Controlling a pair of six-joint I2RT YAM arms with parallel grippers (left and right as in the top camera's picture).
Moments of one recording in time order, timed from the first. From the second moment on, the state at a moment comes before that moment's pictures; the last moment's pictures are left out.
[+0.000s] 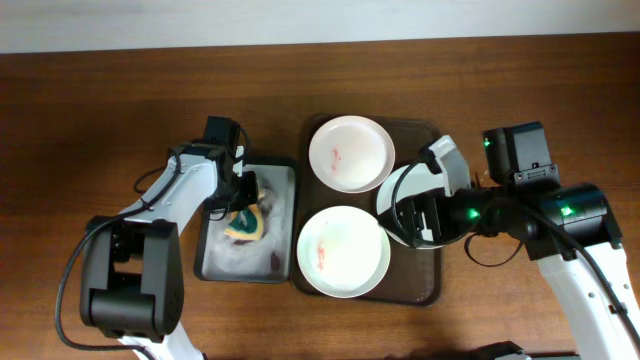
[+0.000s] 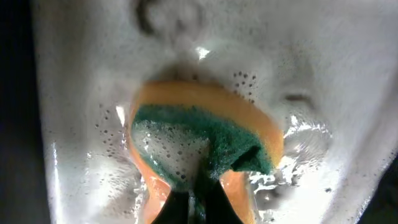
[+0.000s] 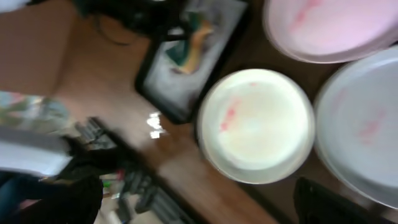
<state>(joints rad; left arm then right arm) -0.16 1.89 1.21 -0.79 0.08 -0.24 0.19 1.20 1.30 -1.19 -0.62 0.02</state>
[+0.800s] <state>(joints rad) -0.26 1.61 1.84 -1.47 0.13 -0.22 0.43 1.56 0.76 -0.62 -0.16 0.39</state>
